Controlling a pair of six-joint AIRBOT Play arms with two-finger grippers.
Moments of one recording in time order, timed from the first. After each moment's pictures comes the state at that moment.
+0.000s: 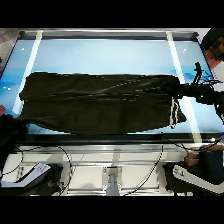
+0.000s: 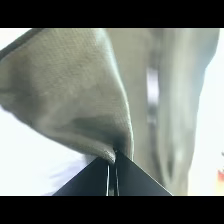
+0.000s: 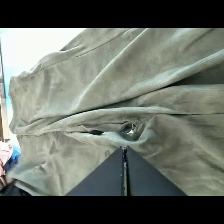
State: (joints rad) left arm 1.14 -1.10 0.37 0.24 -0.97 -0.83; right arm -0.30 -1.25 0.99 -0.58 1.05 1.22
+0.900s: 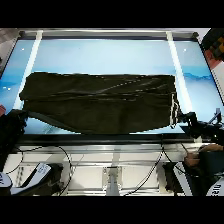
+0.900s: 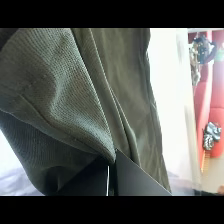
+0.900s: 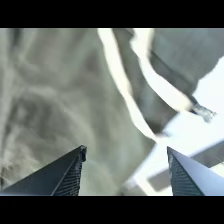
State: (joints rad) left arm 1.08 -1.01 0.38 0.15 -1.03 -0.77; right arm -0.77 -0.82 0.49 -0.91 1.16 1.50
